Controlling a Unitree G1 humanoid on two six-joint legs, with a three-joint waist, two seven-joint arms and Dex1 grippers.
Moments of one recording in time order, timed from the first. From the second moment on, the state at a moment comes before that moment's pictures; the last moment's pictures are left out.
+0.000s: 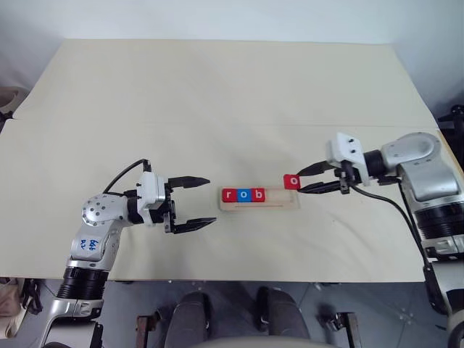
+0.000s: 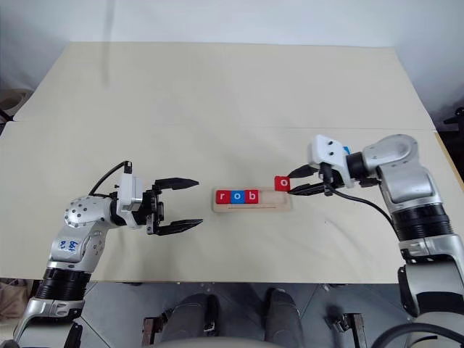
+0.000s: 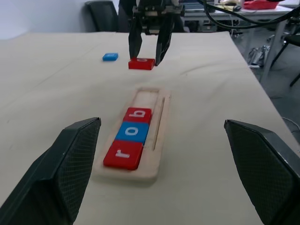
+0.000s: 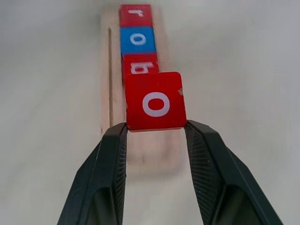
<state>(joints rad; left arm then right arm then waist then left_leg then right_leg) -0.30 0.53 0.02 0.02 -0.43 -0.02 -1.17 -0.78 -0.74 0.24 0.34 0.14 0.17 1.47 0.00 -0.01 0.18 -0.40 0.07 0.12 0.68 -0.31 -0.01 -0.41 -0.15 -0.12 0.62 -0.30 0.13</state>
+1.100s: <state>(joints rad) -0.27 0.53 0.01 0.01 -0.41 -0.03 -1.11 -0.80 -0.71 0.25 0.39 0.07 0.16 1.47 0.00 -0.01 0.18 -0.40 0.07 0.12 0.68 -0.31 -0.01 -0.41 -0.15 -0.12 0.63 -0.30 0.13</state>
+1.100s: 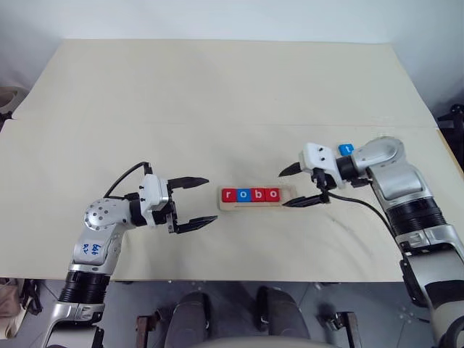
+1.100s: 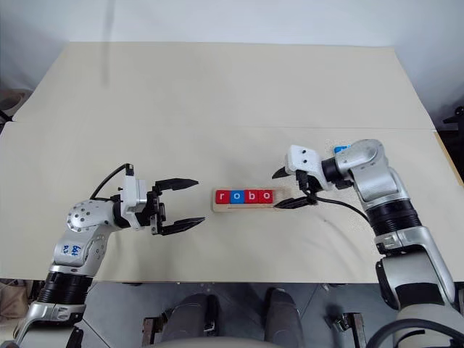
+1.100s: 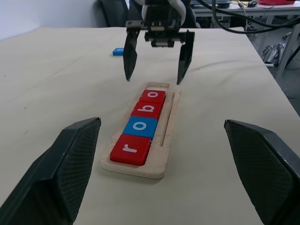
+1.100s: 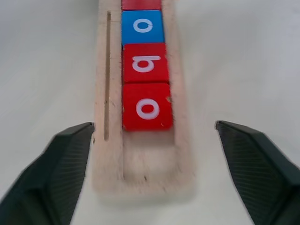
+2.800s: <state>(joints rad) -0.31 0.50 0.02 0.00 -0.42 0.03 -1.08 -0.83 -0.61 -0.11 0.68 0.12 0.52 0.51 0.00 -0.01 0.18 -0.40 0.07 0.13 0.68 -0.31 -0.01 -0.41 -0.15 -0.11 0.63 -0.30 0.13</state>
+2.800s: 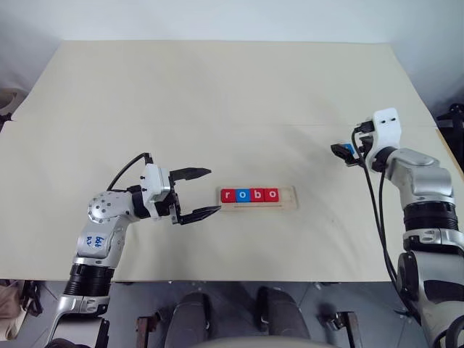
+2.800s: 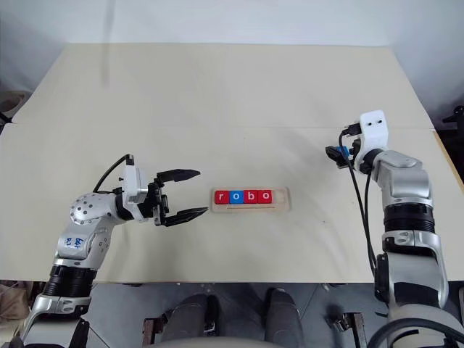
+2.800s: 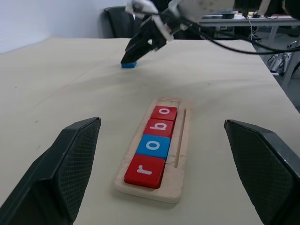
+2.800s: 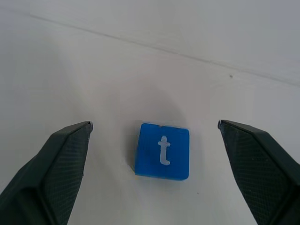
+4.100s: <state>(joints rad) -0.42 0.46 -0.03 0.10 -0.42 0.05 -1.16 -0.18 -0.40 -0.37 -0.61 0.41 1.36 0.31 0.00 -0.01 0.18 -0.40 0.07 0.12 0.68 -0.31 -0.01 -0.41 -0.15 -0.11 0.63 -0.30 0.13</state>
